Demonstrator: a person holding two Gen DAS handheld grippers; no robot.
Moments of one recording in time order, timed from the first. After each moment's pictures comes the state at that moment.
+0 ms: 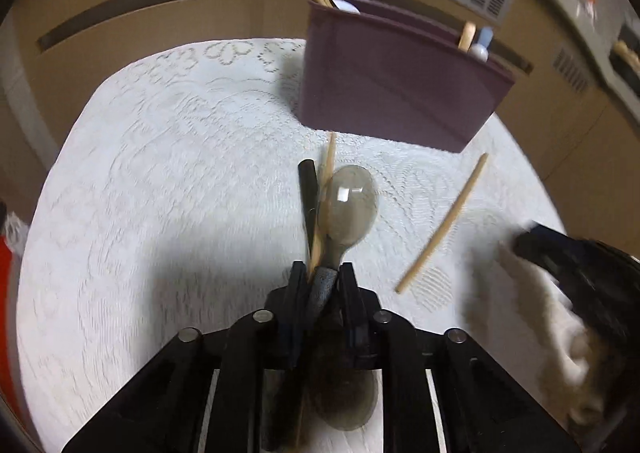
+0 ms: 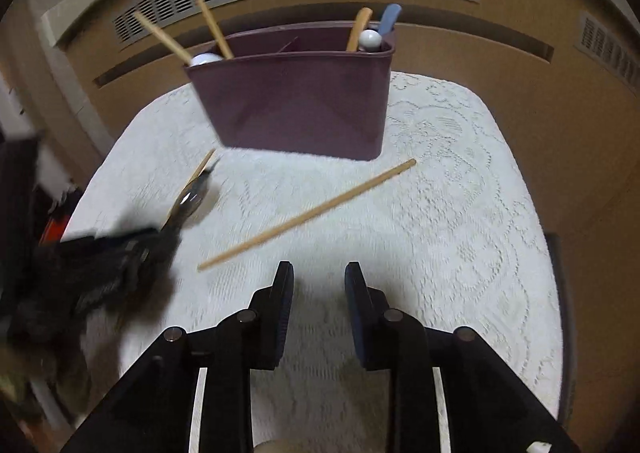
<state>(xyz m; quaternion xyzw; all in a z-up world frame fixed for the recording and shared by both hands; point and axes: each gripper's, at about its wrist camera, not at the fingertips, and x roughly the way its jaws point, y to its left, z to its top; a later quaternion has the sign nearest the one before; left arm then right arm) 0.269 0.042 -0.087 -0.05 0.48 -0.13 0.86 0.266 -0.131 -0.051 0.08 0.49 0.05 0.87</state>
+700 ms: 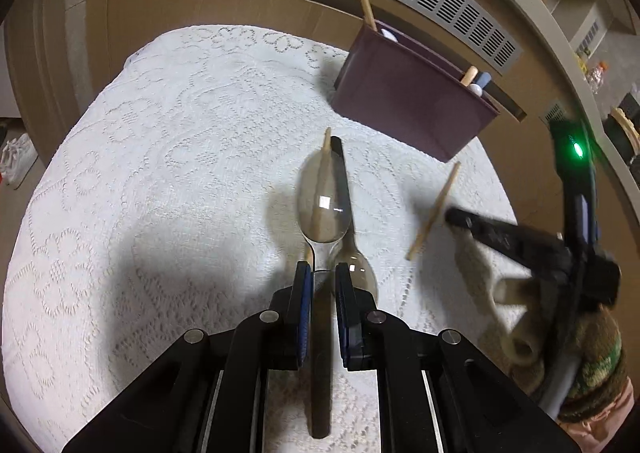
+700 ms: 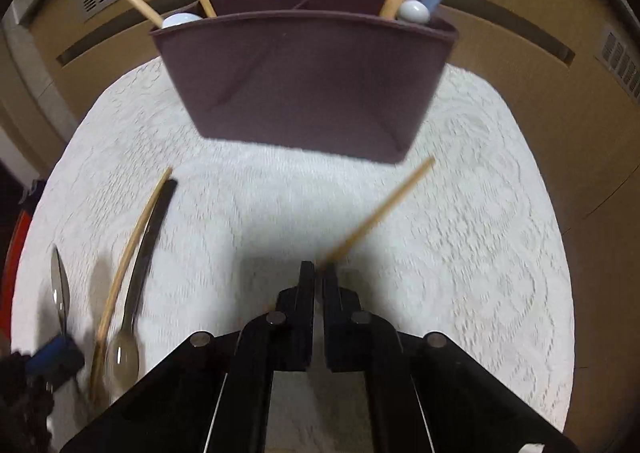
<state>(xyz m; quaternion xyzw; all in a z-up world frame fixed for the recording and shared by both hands) 0.205 0.083 -0.076 -0.15 0.47 -0.12 0.86 0.285 -0.104 -0.072 0.03 0.53 0.04 0.85</state>
